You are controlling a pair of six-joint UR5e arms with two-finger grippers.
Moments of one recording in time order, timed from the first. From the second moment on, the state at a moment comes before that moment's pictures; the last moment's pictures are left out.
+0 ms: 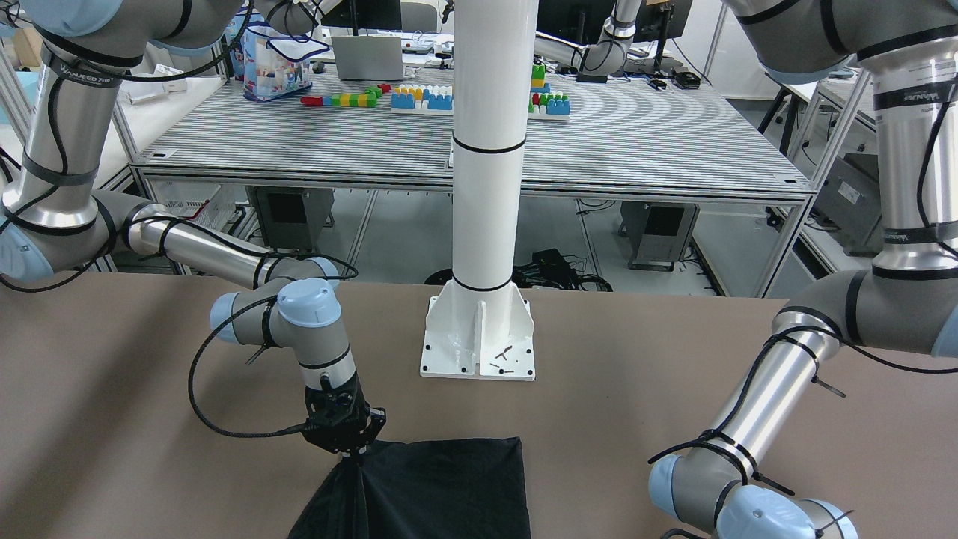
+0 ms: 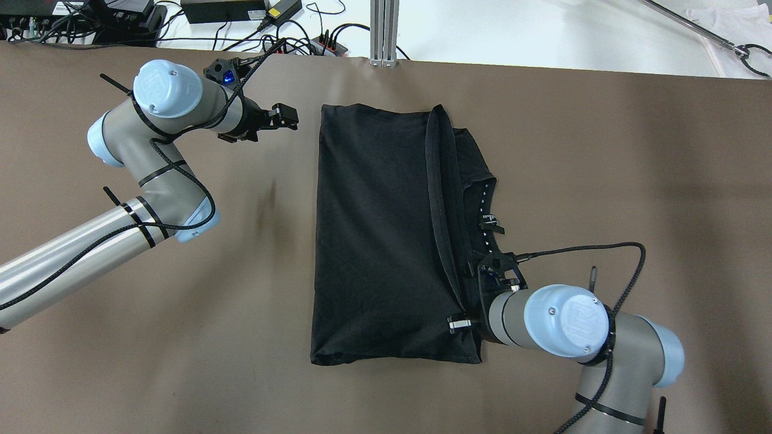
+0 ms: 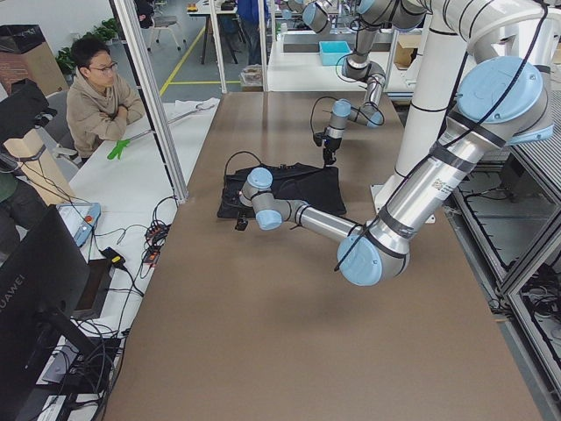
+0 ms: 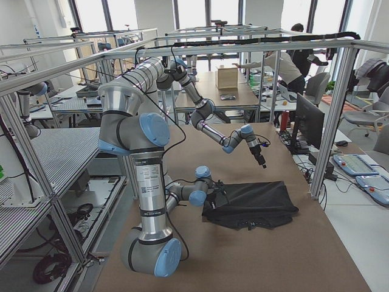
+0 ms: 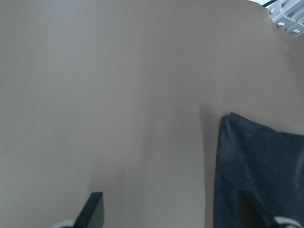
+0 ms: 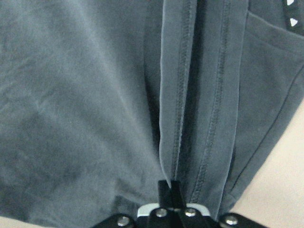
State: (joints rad) left arm -0.87 -2.30 -1.17 -2.35 -1.89 -1.34; right arm 0.35 -1.36 1.97 -1.24 1.63 1.15
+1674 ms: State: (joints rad) left arm -0.85 -2.30 -1.17 -2.36 -1.88 -1.37; right arm 0.30 -1.45 2.05 -1.24 1.60 1.25
